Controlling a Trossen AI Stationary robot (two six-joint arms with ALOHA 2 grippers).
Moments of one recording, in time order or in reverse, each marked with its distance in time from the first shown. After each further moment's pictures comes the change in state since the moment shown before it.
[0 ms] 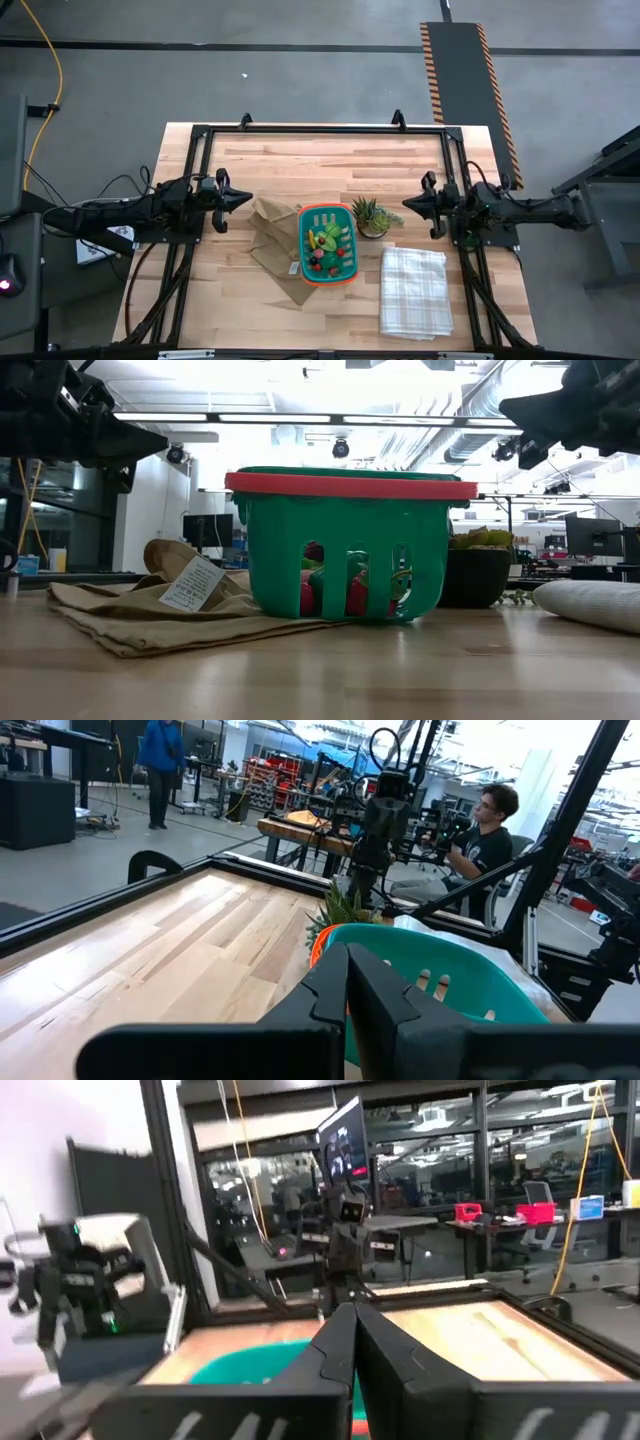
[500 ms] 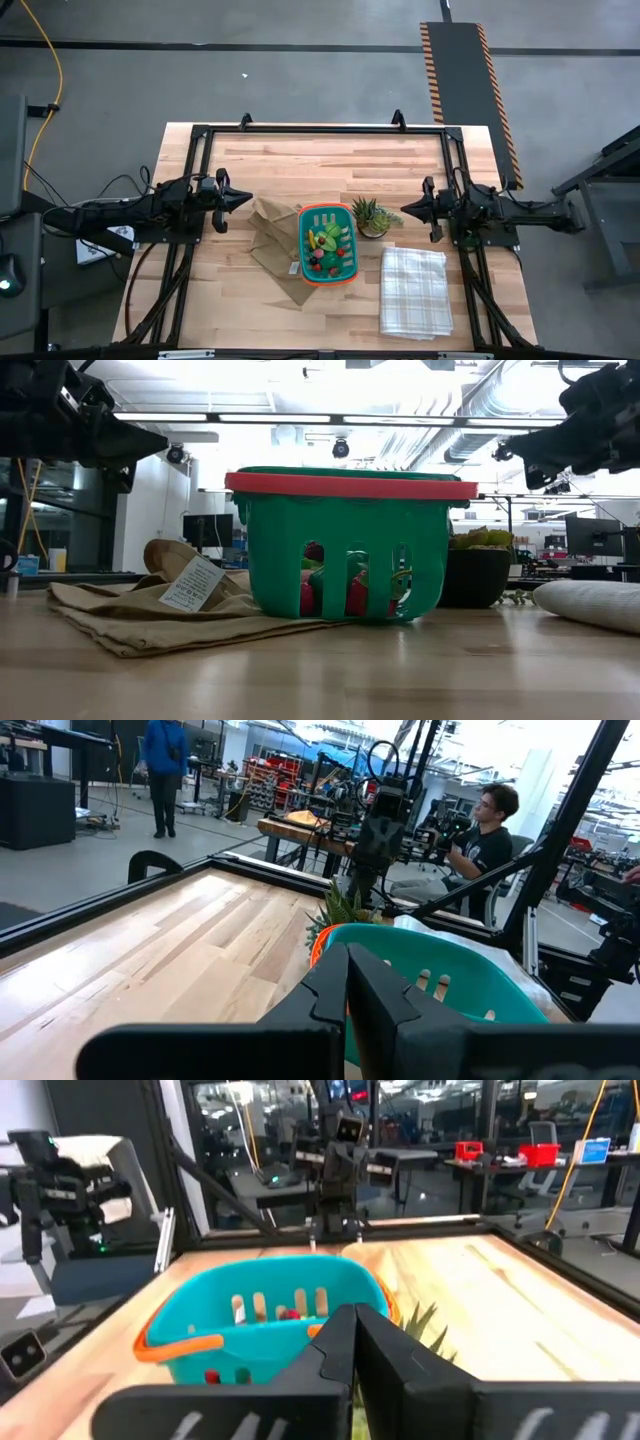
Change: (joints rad) left arm 0.000 0.000 0.000 0.000 0.000 0.000; right arm 0.000 -0.142 0.000 -0.326 -0.008 -0.057
